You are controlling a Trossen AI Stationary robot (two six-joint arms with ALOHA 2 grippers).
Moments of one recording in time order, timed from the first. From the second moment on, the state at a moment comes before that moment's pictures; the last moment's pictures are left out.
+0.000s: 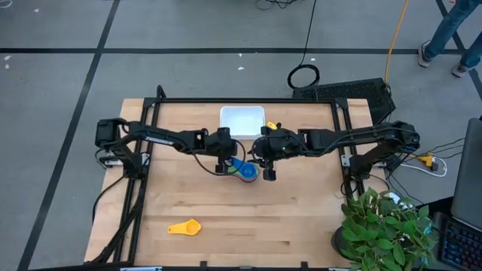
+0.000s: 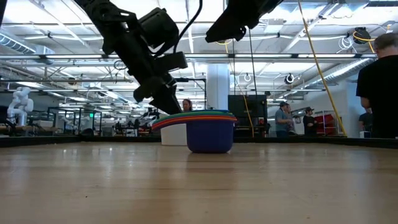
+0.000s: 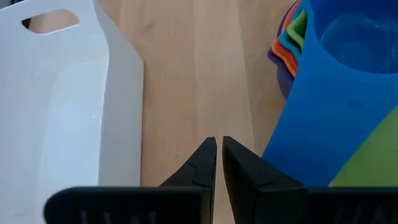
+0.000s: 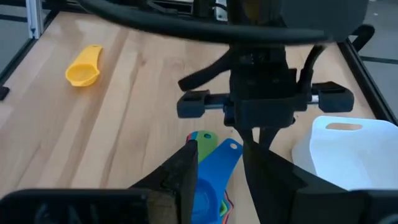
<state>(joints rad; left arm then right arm) 0.14 1.67 0.92 -0.11 -0.08 0.33 0.02 1.45 1.13 -0.28 0.03 -0.07</state>
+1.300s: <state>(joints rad) 0.06 1.66 0.92 -0.32 0.00 0.24 0.02 1.45 1.04 -0.21 0.03 -0.07</state>
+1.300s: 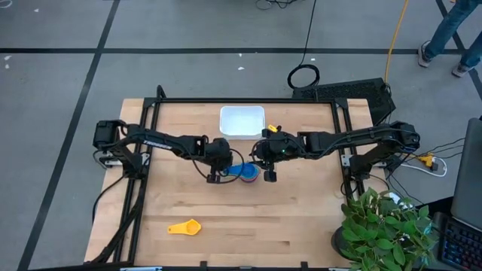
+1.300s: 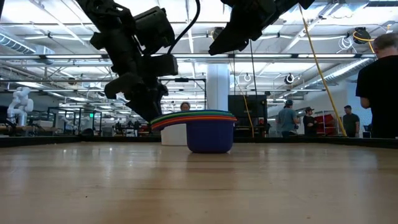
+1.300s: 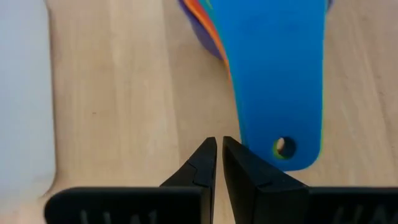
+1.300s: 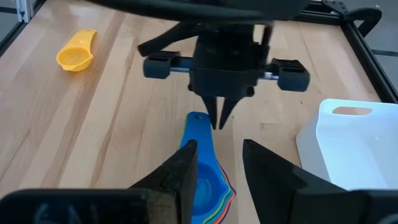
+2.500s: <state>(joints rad) -0.64 1.21 0.87 -0.79 0.00 -0.73 0.06 1.45 1.04 -0.22 0.03 -0.01</state>
